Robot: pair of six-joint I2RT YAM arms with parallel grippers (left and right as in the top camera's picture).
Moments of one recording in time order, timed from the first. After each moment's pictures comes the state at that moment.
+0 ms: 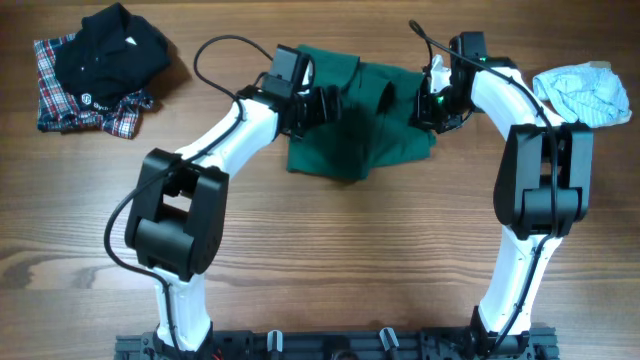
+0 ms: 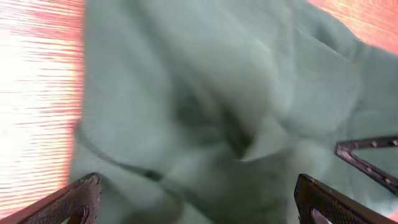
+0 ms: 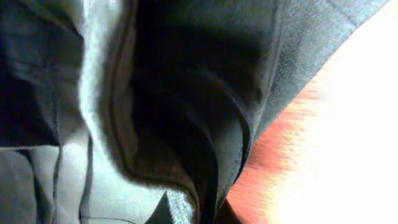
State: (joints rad) left arm -0.38 2.06 1.44 -0.37 0.23 -0.54; right arm 0.03 2.23 1.62 -0.82 -0.33 0.12
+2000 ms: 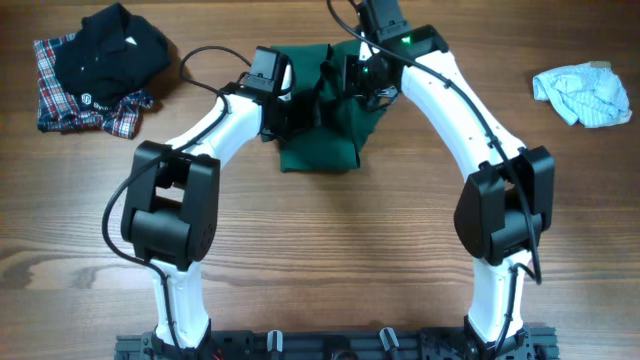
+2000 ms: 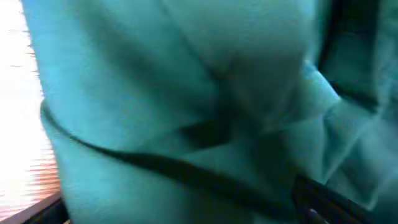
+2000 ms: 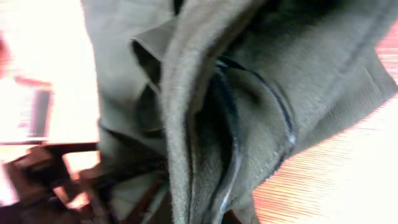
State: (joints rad) left arm -0.32 2.11 1.44 -0.46 0.31 -0.50; right arm 0.40 2.14 1.91 -0.91 -0.14 0.41
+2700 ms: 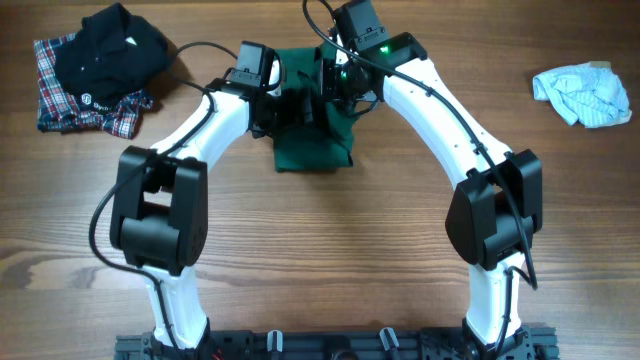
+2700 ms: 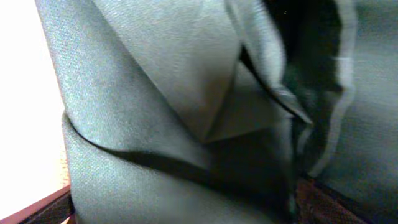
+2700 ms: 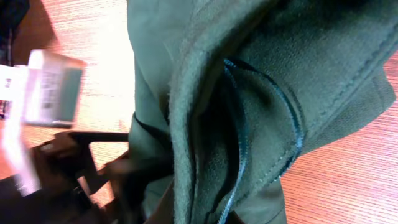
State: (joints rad) left arm -0.27 2.06 1.44 -0.50 0.34 -0.46; right arm 0.46 2.14 1.91 -0.86 -0.18 0.45
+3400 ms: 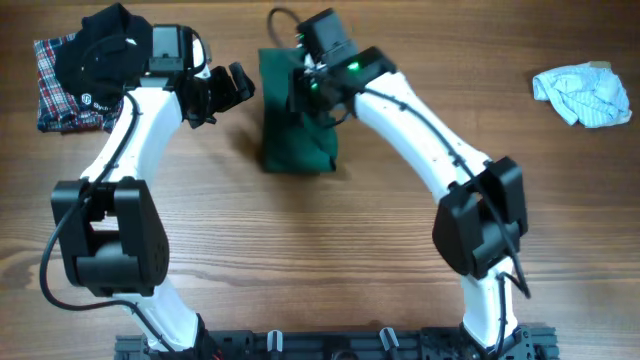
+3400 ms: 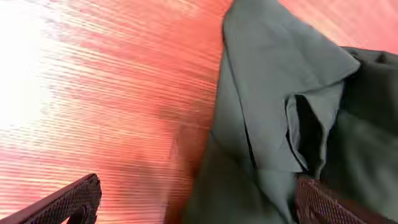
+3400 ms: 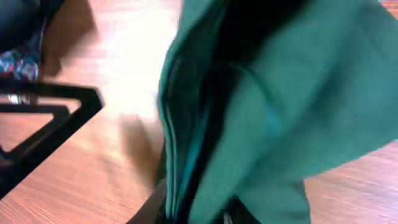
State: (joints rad) left arm -0.02 1.91 1.44 -0.61 0.30 -0.45; right arm 0.59 2.14 1.91 -0.78 -0.10 0.47
